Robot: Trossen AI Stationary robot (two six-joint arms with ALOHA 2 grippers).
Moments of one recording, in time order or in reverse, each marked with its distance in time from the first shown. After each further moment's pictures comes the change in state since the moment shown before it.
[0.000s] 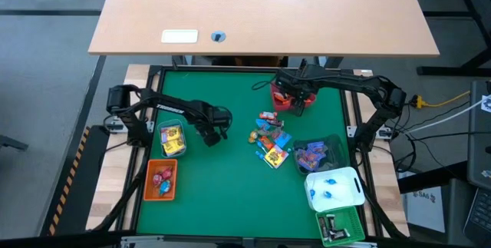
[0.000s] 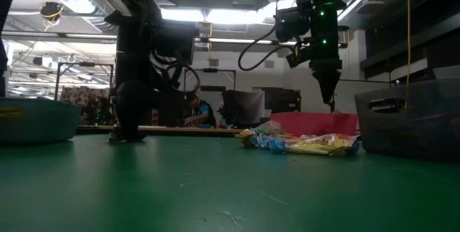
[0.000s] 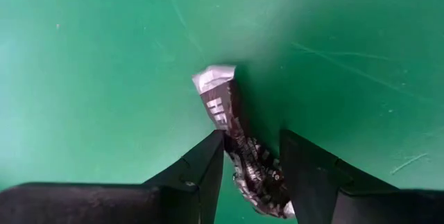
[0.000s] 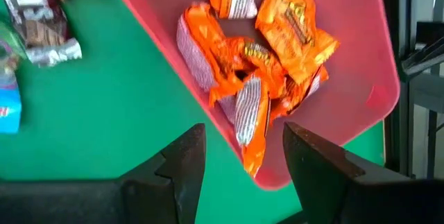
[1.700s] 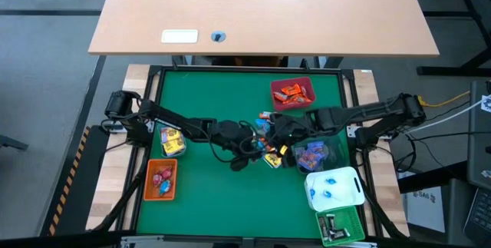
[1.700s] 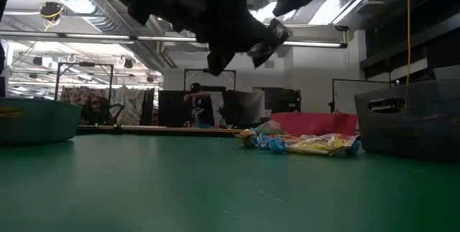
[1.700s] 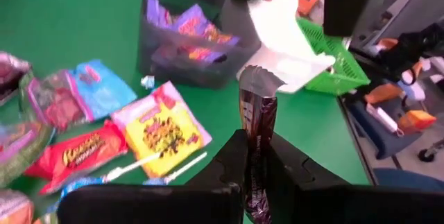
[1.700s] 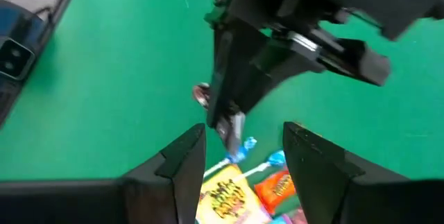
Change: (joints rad) left arm -0.231 0.009 -0.001 1.191 0.391 0.028; right arm 0.610 -0.183 0.000 0.473 -0.286 0.027
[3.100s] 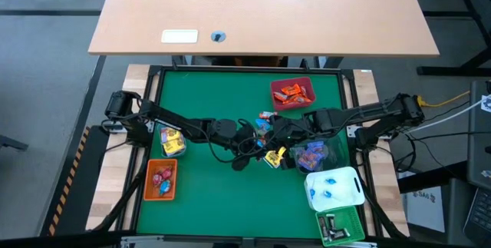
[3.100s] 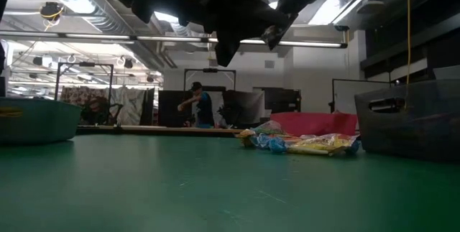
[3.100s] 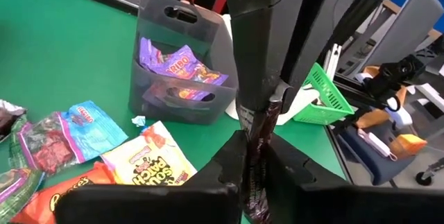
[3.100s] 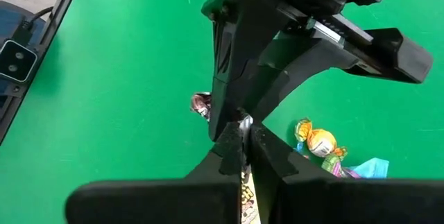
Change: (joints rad) left arm -0.002 0.000 0.000 0.127 -0.027 -0.001; right arm 0.012 0.022 0.001 0.001 0.000 0.033
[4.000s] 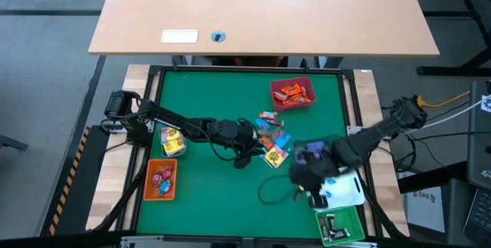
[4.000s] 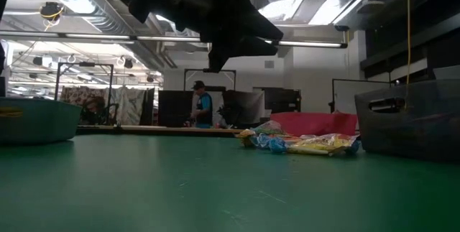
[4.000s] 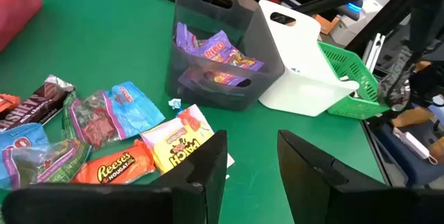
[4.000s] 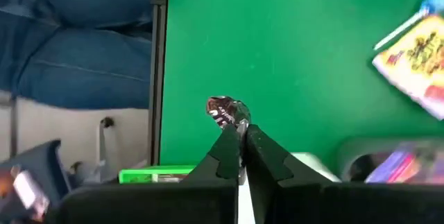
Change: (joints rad) left arm 0.001 -0.002 0.003 -0.100 -0.082 0.000; right arm 0.383 -0.003 0.112 -0.368 -0.114 0.590
